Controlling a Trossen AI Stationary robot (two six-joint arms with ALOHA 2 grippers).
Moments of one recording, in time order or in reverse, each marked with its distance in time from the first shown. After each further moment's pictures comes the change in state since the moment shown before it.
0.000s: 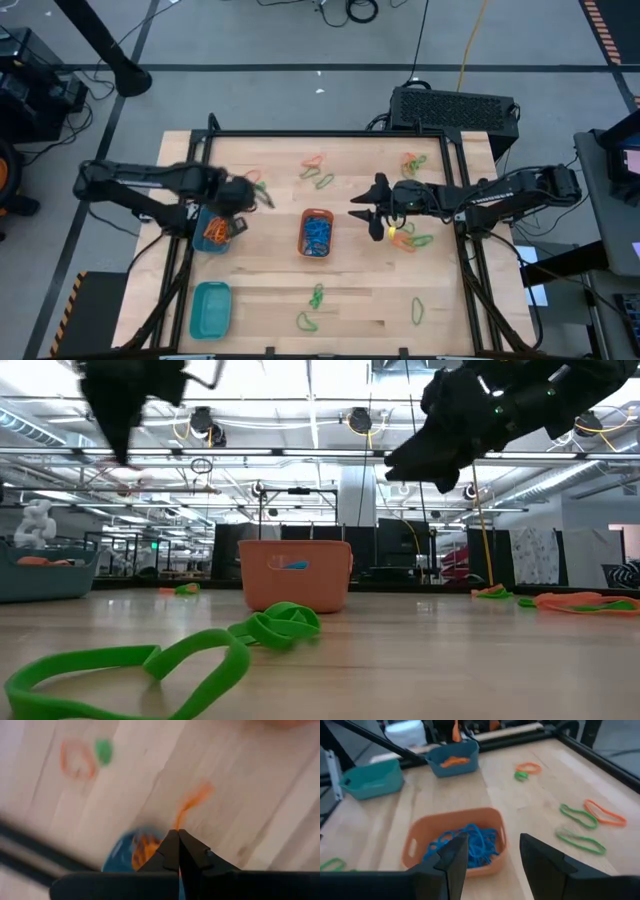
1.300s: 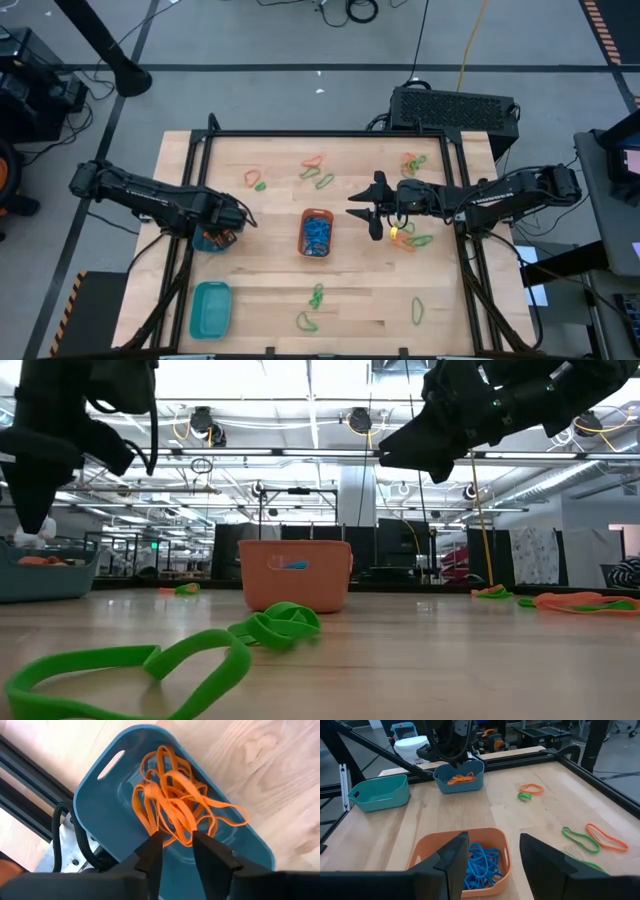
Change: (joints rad) left arm -0.125 -0.072 -0.399 0.042 0.059 -0.376; right arm 0.009 0.000 0.000 0.088 0.005 -0.045
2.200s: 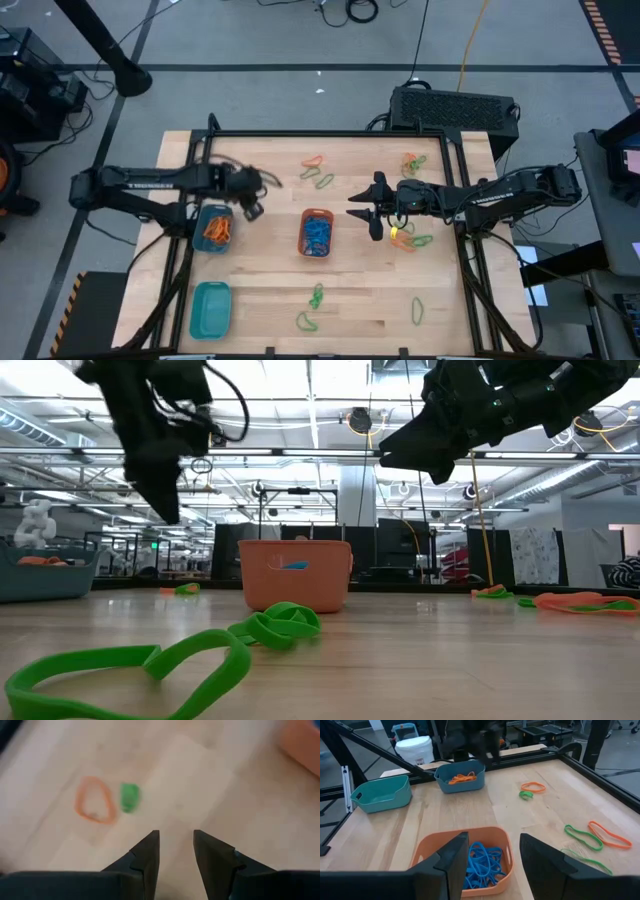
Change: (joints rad) left arm 0.308 0.006 0.053 0.462 -0.189 0.470; right arm 0.001 0.000 -0.001 -0.002 -0.006 0.019
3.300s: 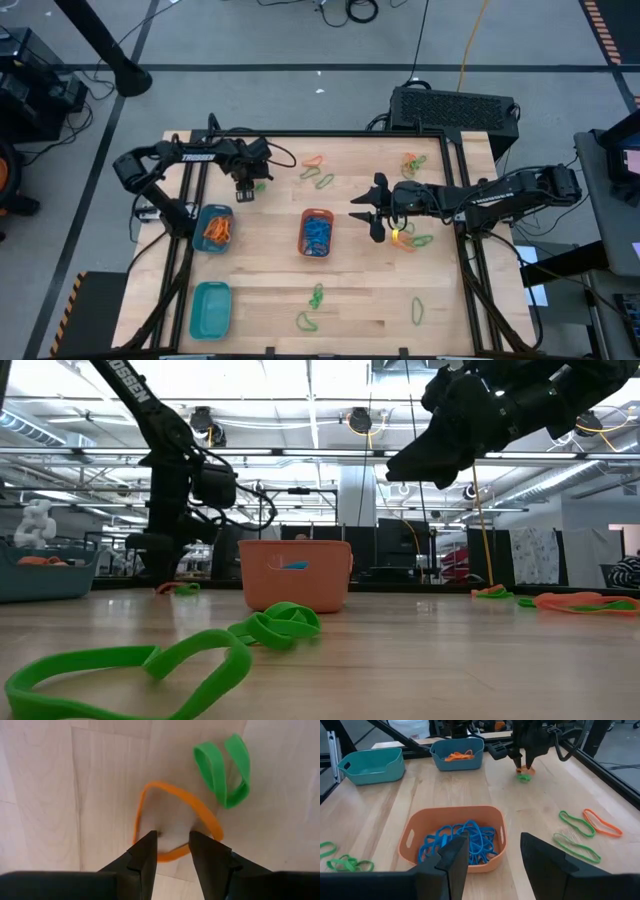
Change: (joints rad) left arm 0.503 0.455 0.003 0.146 0.116 0.913; right arm 0.000 0.000 0.000 -0.090 0.001 -0.088
